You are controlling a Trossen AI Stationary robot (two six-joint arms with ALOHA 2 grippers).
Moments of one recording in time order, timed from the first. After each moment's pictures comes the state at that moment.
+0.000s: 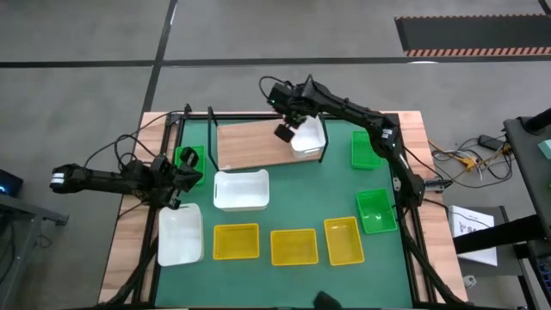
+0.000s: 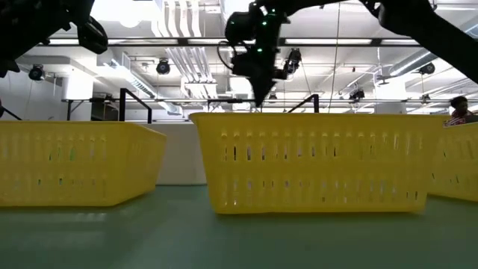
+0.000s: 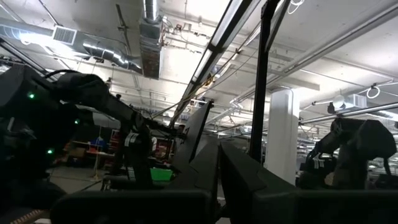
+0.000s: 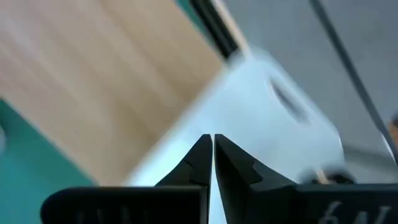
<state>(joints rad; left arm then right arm) -0.02 0.40 0.03 0.91 0.07 -0.22 -0.42 2.23 2.35 -1.40 0.24 0.11</state>
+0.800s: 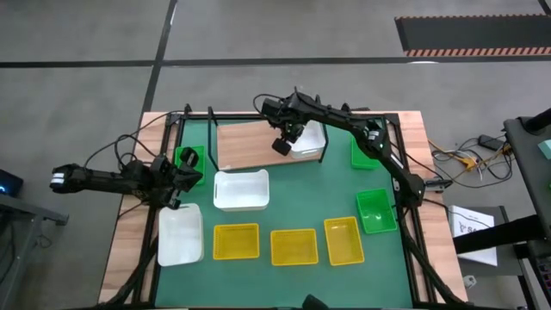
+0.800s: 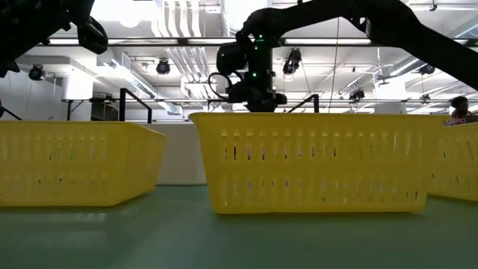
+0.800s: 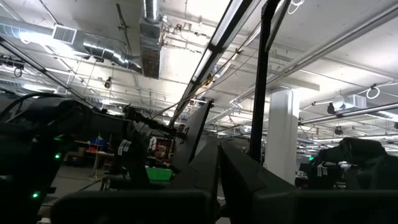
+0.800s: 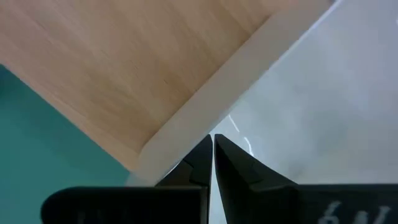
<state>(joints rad) -0.02 0.40 0.03 0.91 0.07 -0.23 -0.41 2.36 2.33 -1.43 0.12 0.15</state>
